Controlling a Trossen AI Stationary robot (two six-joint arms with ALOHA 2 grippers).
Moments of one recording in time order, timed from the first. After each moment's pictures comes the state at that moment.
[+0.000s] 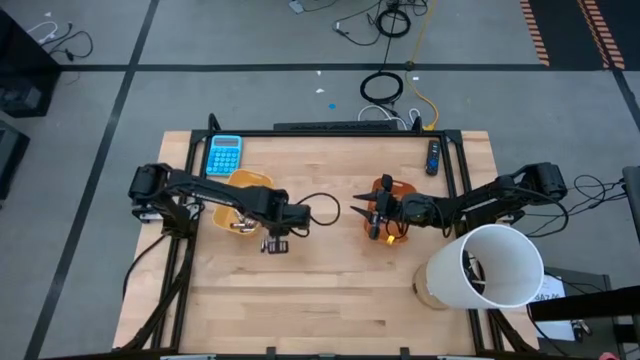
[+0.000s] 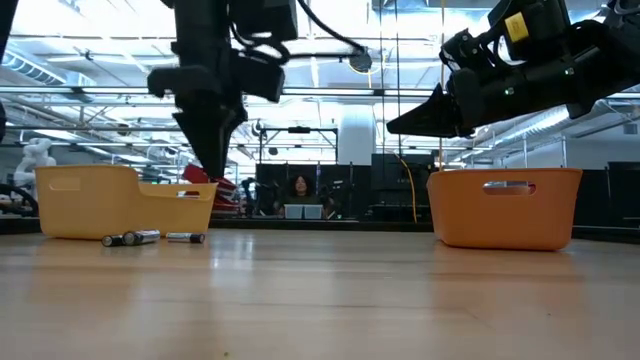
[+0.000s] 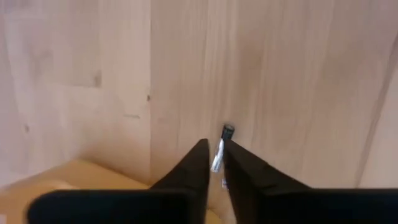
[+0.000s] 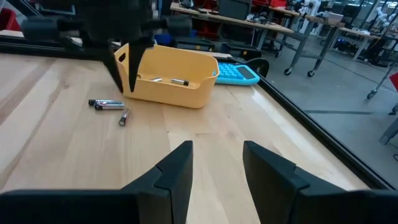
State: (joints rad) left arm -0.08 1.71 1.24 -0.98 -0.11 -0.12; right arm 0.03 1.38 0.35 0.85 0.33 -0.09
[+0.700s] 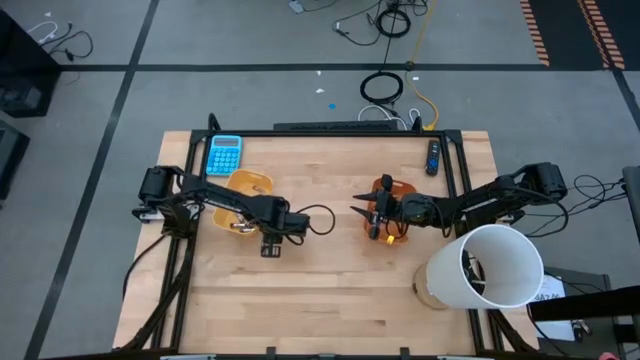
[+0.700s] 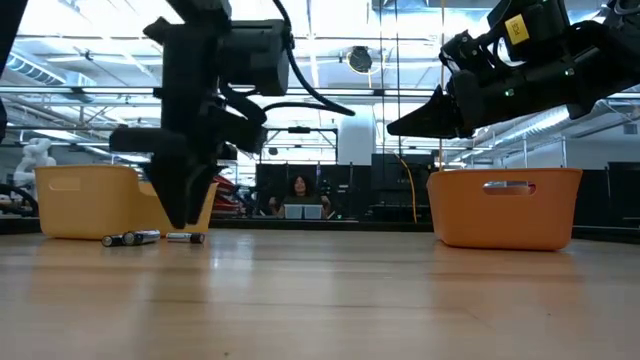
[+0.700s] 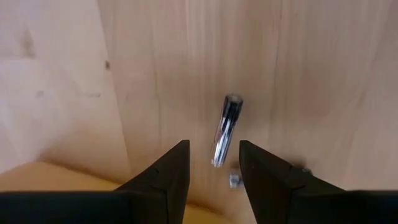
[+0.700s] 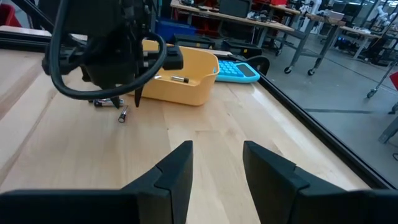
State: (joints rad) left arm -0.08 1.79 1.12 -0.92 -0.11 -0.04; right arm 0.03 1.38 0.35 0.84 0.33 -0.09
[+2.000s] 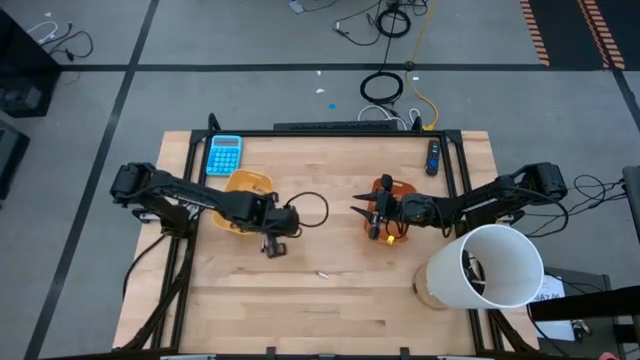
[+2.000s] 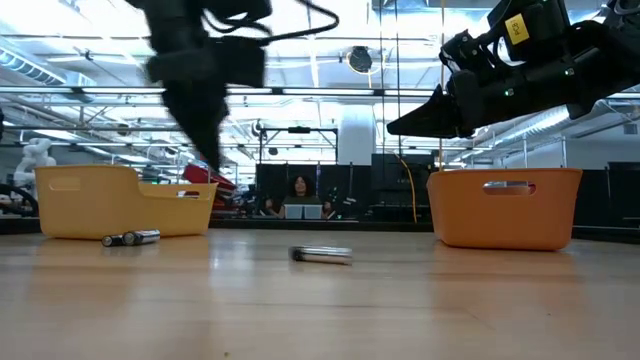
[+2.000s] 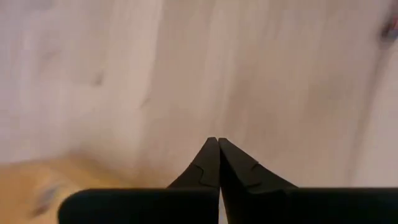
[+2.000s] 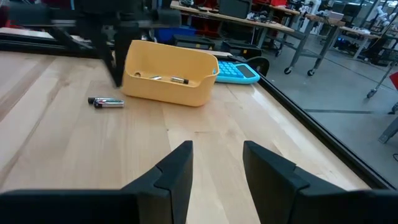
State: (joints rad) left arm -0.13 1.57 1.07 -0.79 -0.16 -0.26; right arm 0.03 1.38 0.35 0.84 0.33 -0.09
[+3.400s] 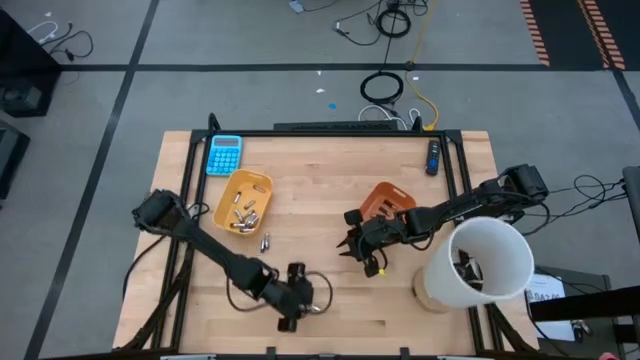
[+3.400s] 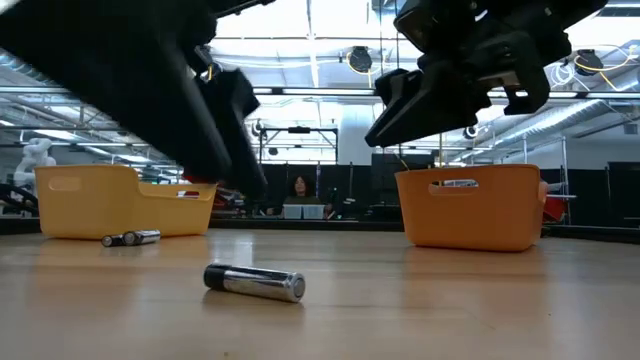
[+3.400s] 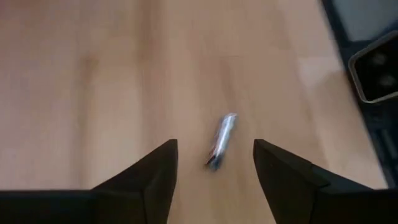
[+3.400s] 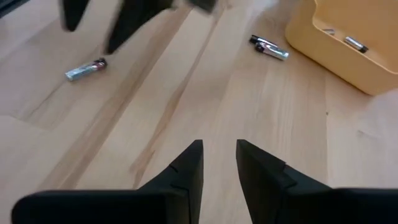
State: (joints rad) left arm -0.56 1.87 1.12 -0.14 -0.17 -0.39; right arm 0.21 1.56 0.78 0.16 0.03 -0.23
